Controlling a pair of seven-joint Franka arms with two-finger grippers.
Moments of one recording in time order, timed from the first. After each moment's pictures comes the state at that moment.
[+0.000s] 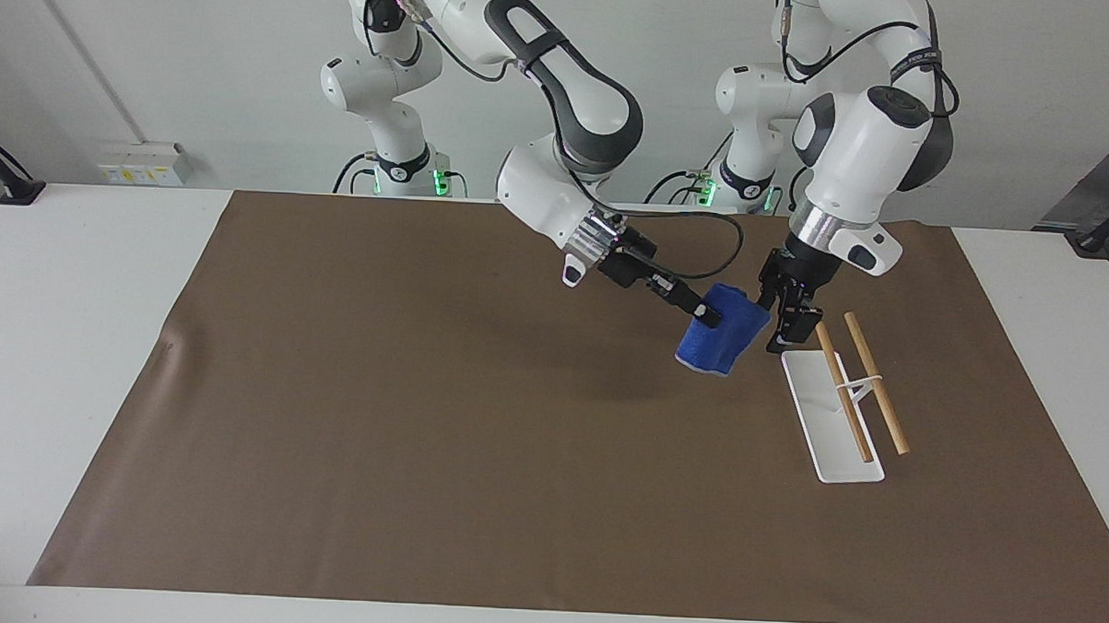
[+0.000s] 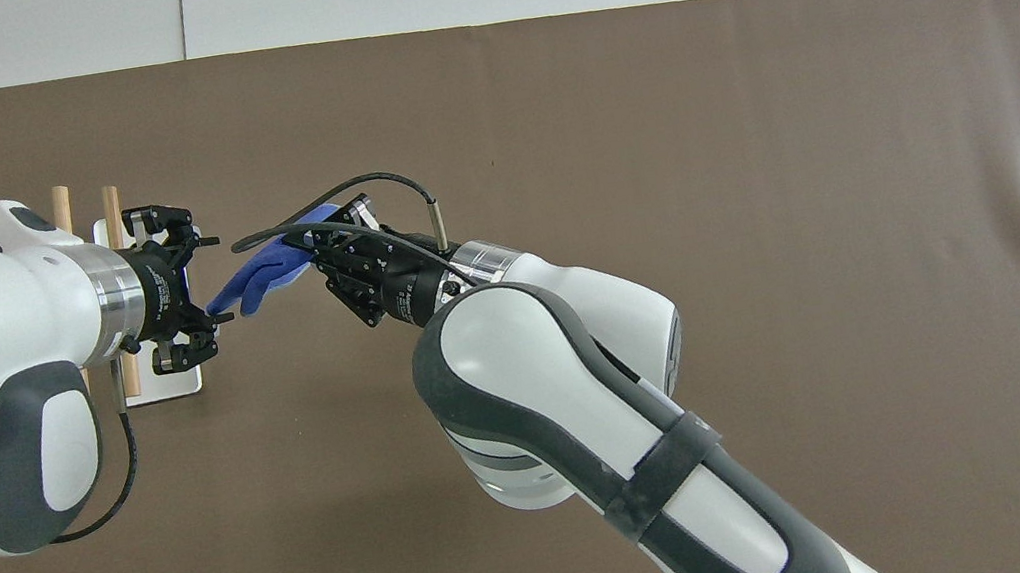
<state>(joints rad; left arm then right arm) 0.01 -0.05 -0.27 -2.04 -0.14 2.30 -1.70 0.67 0.41 0.08 -1.61 1.79 2.84 0.29</state>
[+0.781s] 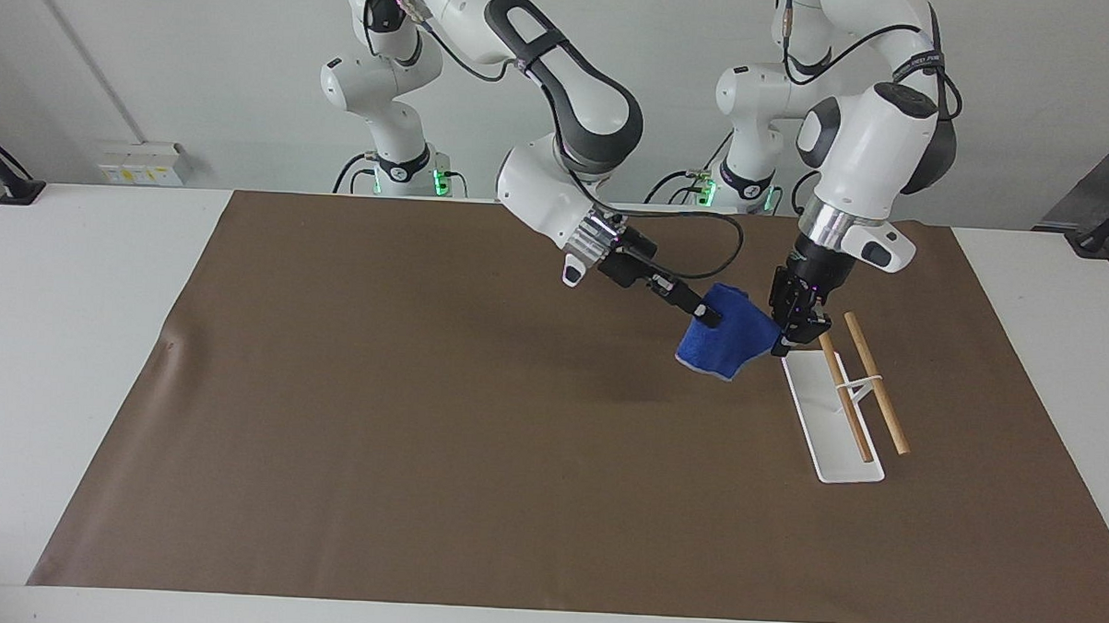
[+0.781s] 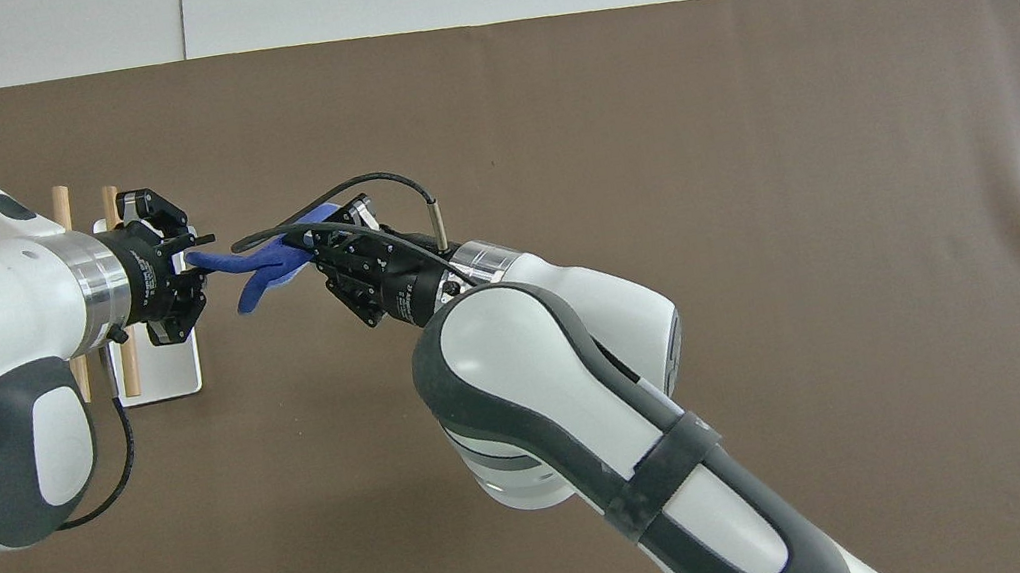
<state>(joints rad) 0.02 -0.04 -0.27 -2.04 -0.14 2.37 -1.66 0.67 0.41 0.08 -1.61 1.79 2.84 0.29</state>
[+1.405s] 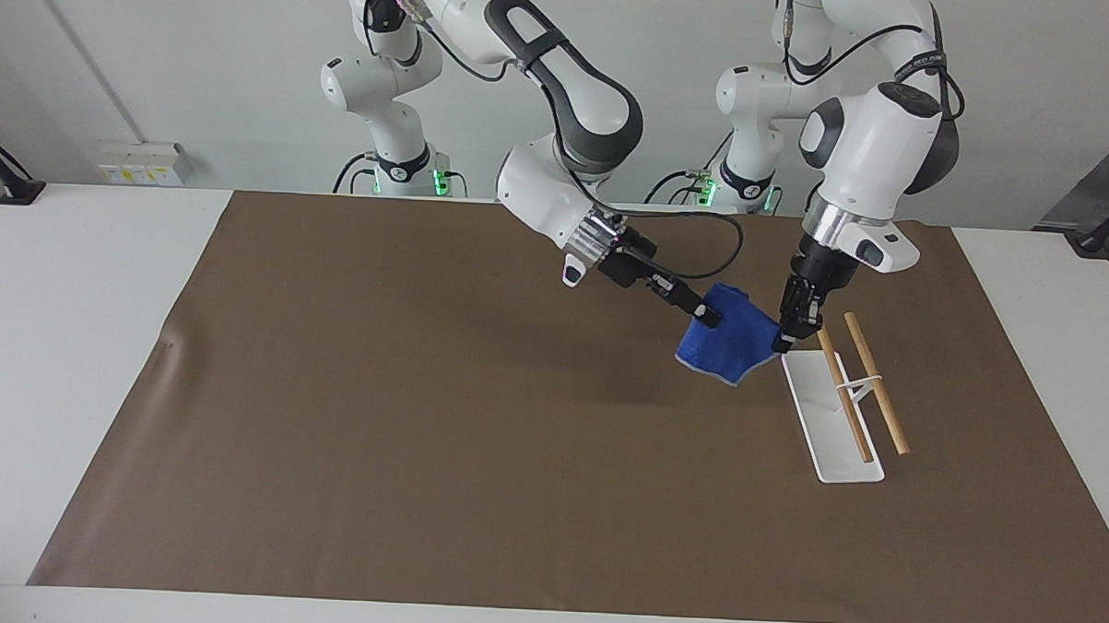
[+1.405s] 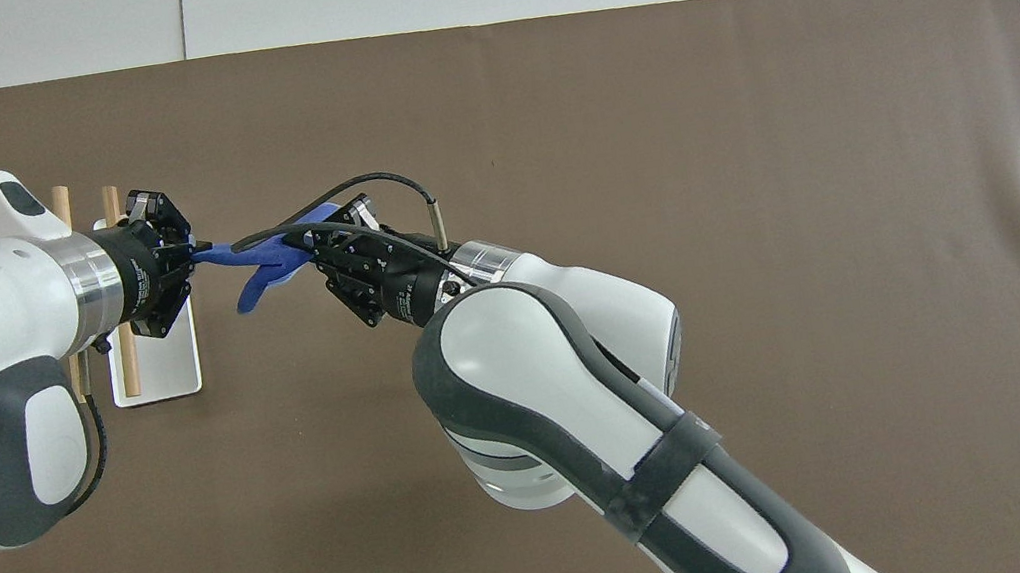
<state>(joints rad) 0.02 -0.04 -0.27 -2.04 -0.14 2.38 -1.38 0.67 0.41 0.08 -1.61 1.79 2.84 0.29</state>
